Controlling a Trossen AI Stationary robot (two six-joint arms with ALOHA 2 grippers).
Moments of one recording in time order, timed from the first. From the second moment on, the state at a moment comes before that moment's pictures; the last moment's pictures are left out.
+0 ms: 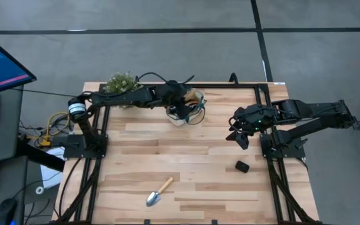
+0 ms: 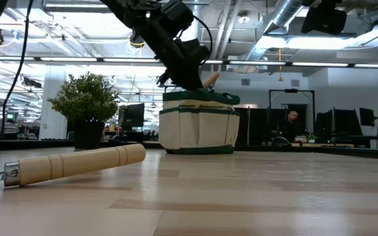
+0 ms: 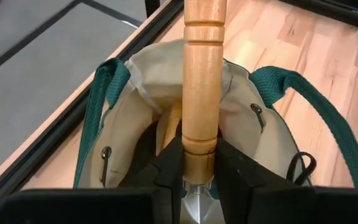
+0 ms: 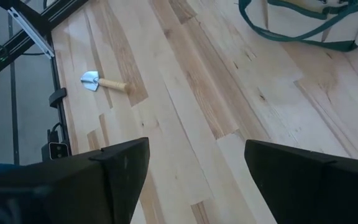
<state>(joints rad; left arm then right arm) 0.32 1.57 1.31 -0.26 -0.16 -0.09 0.11 0.98 1.09 -0.93 0.03 0.62</state>
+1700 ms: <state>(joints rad) 0.31 1.57 1.31 -0.32 -0.14 -0.07 0.11 0.98 1.09 -0.92 0.05 0.66</state>
